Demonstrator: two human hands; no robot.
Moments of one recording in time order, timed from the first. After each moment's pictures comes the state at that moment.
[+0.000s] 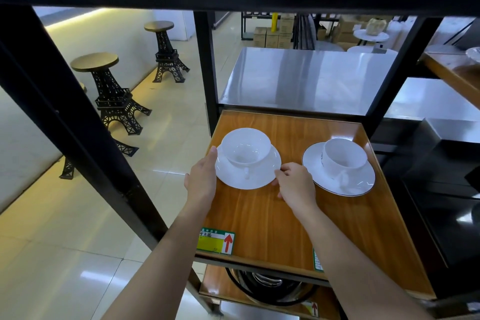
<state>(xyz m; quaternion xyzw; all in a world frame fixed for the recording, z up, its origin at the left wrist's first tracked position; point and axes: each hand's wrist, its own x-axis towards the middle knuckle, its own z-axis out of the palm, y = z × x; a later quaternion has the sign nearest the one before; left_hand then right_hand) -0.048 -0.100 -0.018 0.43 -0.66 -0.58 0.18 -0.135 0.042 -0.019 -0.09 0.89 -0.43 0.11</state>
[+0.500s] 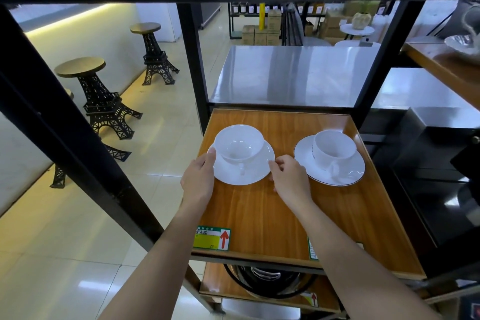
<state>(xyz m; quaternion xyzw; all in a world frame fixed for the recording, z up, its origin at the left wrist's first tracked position) -0.045 -0.097 -0.024 0.38 -0.71 -0.56 0.19 -0.132 0.047 -0.020 -0.11 0.89 -0.44 0.10</state>
